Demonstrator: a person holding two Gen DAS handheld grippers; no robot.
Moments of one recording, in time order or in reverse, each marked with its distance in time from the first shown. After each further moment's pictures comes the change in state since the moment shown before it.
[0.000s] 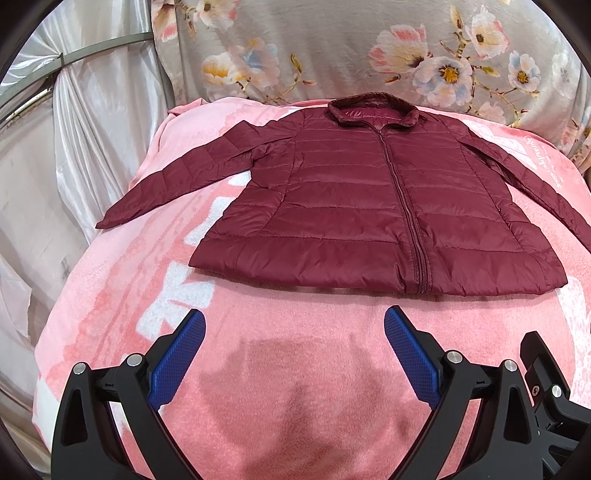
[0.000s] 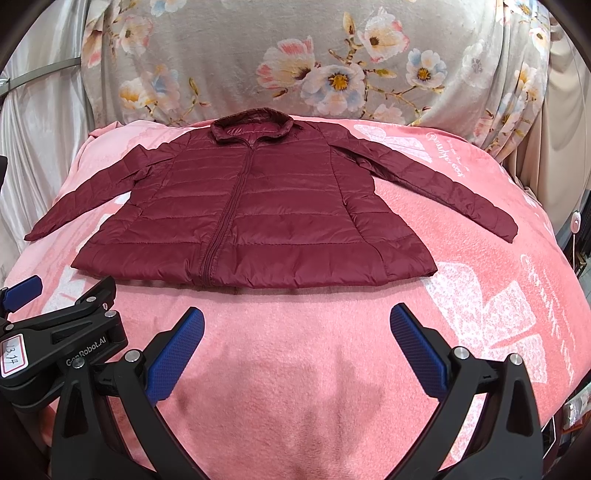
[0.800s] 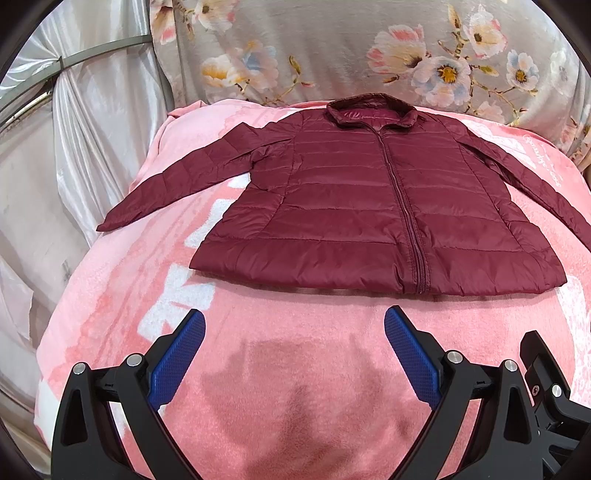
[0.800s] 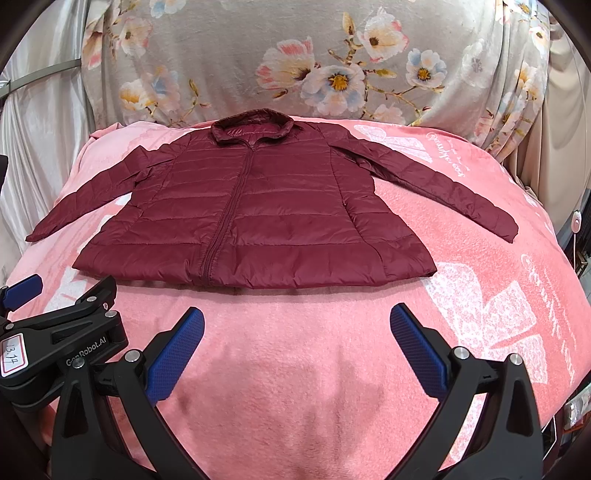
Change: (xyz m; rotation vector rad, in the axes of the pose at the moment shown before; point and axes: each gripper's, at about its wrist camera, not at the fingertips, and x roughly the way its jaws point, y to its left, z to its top) left arm 0.002 -0.004 0.001 0.002 -0.003 0.000; right arm 0.001 -0.001 0.002 -0.002 -0.002 0.000
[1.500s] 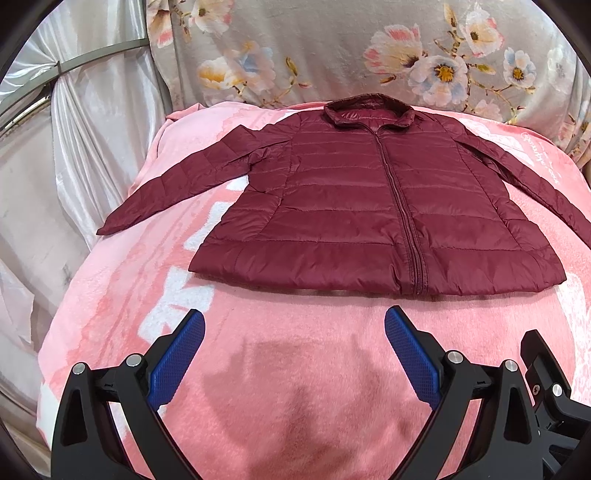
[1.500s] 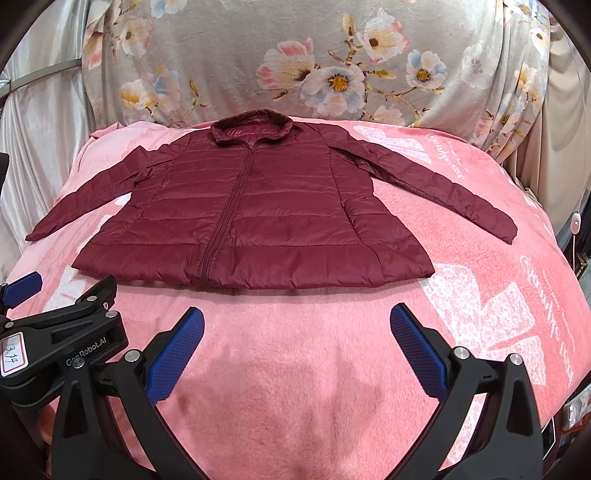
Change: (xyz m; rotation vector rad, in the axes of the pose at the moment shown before) left arm 0.002 -0.004 0.001 0.002 -0.003 0.001; right arm -0.001 0.000 0.000 -0.003 0.000 -0.001
